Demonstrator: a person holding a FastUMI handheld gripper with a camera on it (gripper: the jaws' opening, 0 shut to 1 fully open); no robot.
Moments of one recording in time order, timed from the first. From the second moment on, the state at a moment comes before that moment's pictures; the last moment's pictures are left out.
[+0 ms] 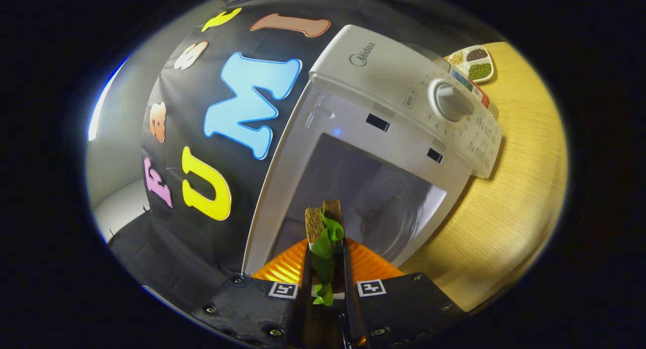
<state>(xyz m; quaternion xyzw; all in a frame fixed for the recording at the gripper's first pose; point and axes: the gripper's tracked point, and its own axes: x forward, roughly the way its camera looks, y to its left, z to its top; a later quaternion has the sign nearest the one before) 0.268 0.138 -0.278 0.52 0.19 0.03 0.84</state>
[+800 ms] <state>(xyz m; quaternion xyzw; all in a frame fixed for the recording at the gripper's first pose) 0.293 0.134 -0.350 0.41 0.28 -0.04 0.87</state>
